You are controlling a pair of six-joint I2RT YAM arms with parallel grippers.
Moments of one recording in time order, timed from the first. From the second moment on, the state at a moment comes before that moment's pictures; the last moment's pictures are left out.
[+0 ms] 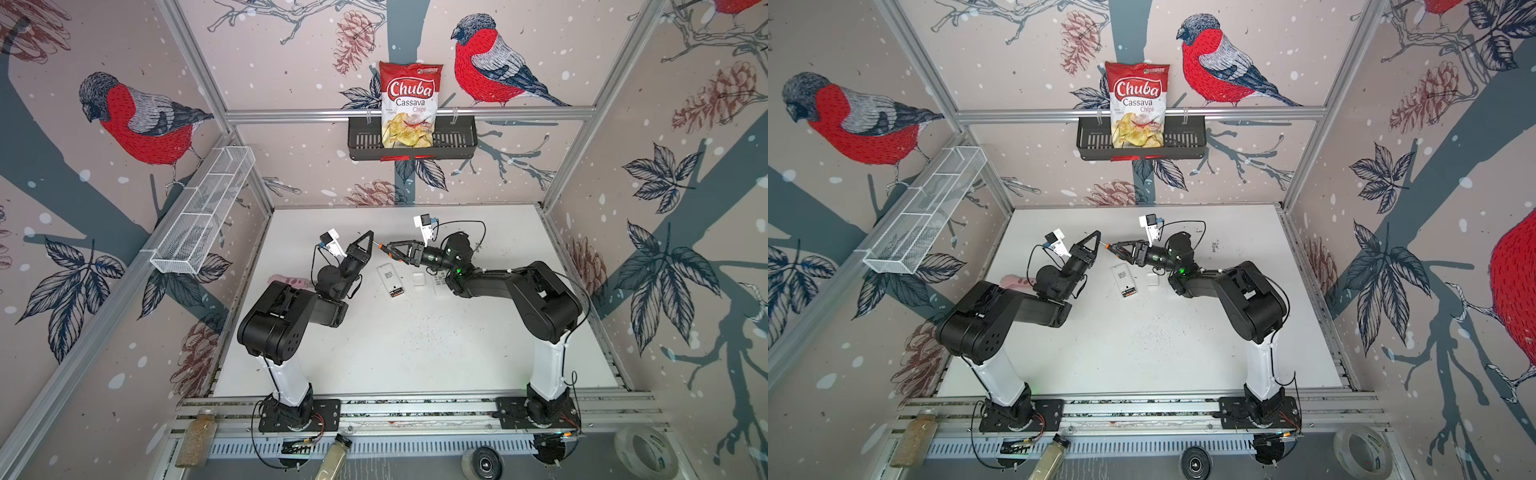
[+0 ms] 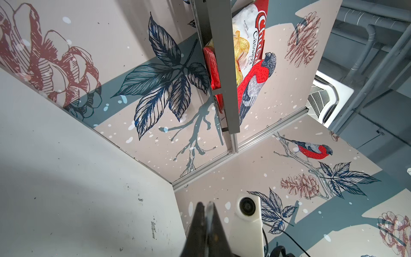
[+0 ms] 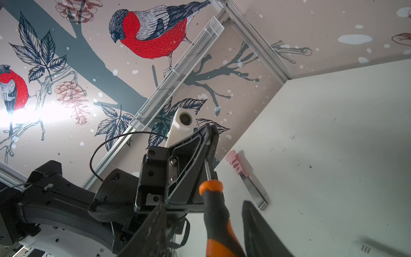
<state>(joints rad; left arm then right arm) -0.35 1.77 0.57 1.50 0.17 -1.20 0.63 2.00 1.06 1.08 -0.76 0.90</state>
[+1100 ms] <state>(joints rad) -0.38 1.80 0.58 1.54 0.08 -1.20 0.65 2.09 1.12 1.16 -0.77 1.01</state>
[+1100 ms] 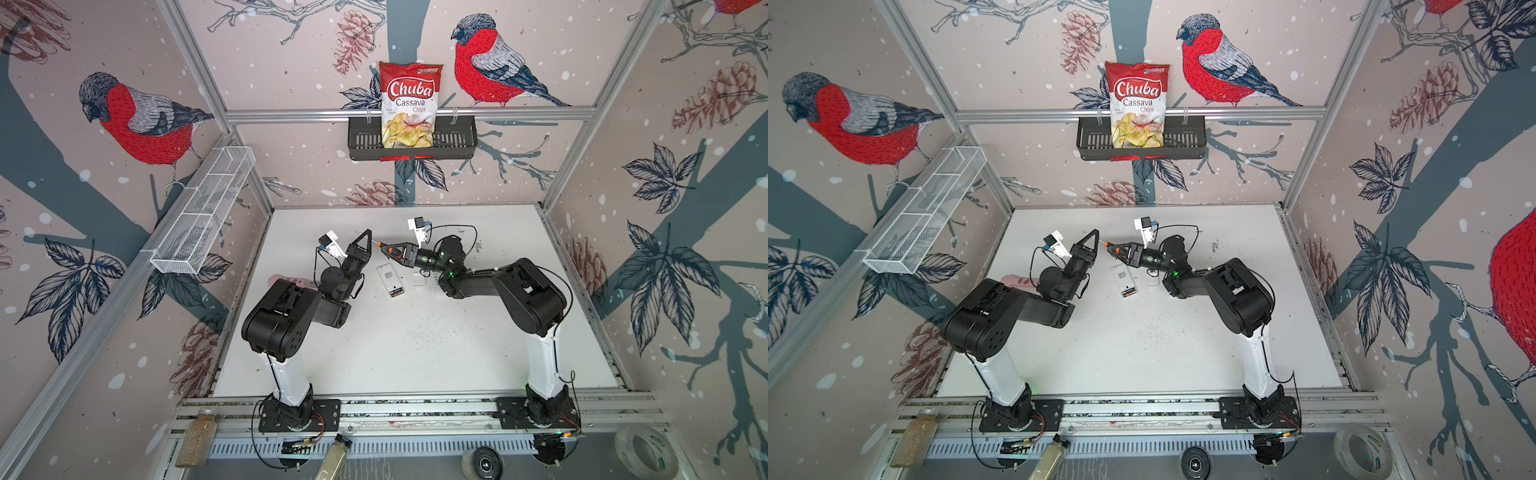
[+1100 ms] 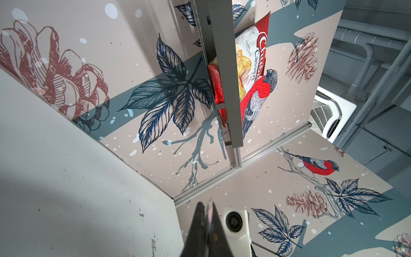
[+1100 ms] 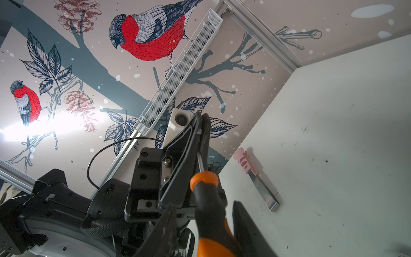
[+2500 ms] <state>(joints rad) -0.38 1.79 0.52 1.53 0.10 -1.16 0.60 2.09 1.11 1.17 -0.77 1.03</state>
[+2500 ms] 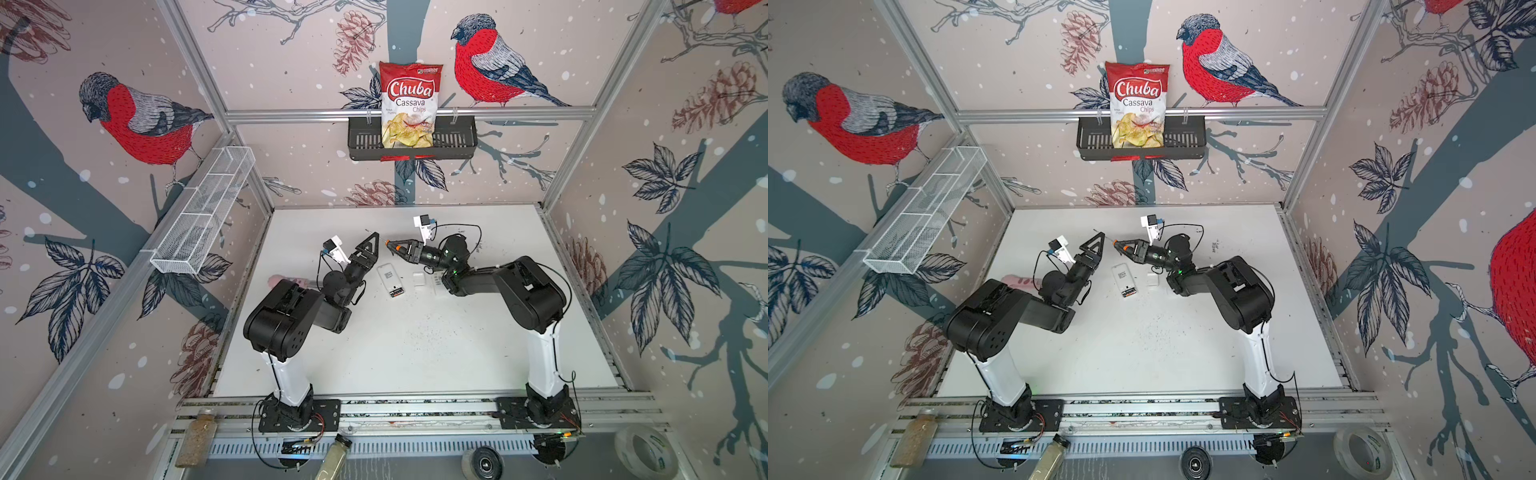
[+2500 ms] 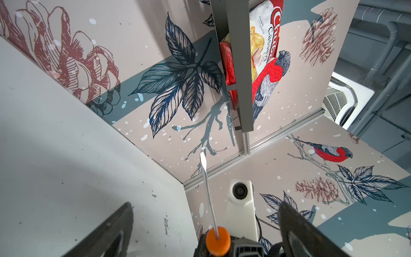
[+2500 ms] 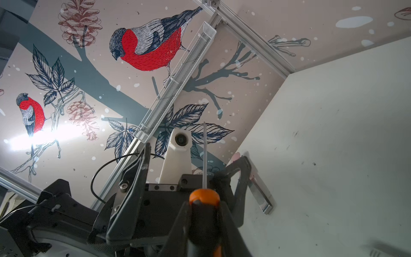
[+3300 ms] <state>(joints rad) -0.23 1.61 0.45 1.20 0.18 -1.07 0.50 1.67 0.85 0.52 -0.83 0.60</state>
